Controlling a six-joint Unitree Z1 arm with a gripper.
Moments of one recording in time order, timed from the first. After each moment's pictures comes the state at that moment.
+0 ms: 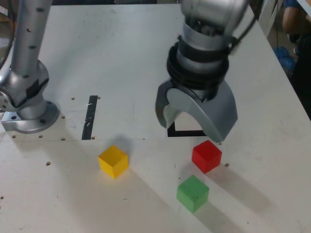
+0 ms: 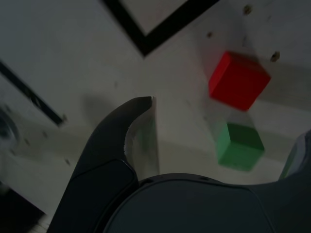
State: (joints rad) arm -0.42 2.10 -1.86 1.49 0.10 0.20
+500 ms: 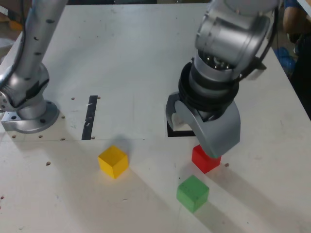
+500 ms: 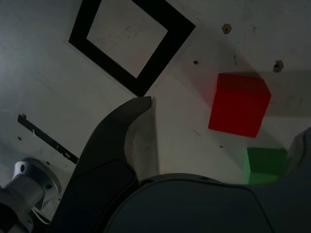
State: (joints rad) arm -0.45 2.20 -1.88 1.47 0.22 0.42
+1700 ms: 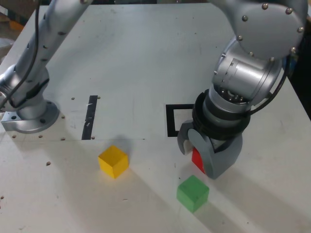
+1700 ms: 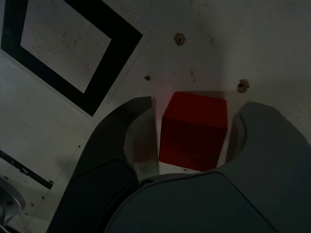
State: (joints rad) arm -0.45 2.30 -1.89 1.37 0.17 0.40
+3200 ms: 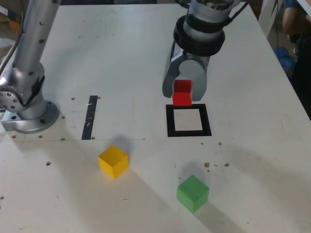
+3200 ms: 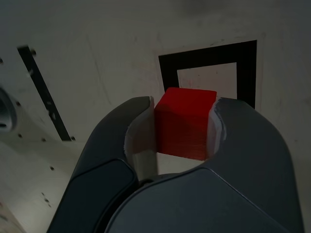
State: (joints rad) arm -0.12 2.10 -1.80 1.49 0.11 -0.04
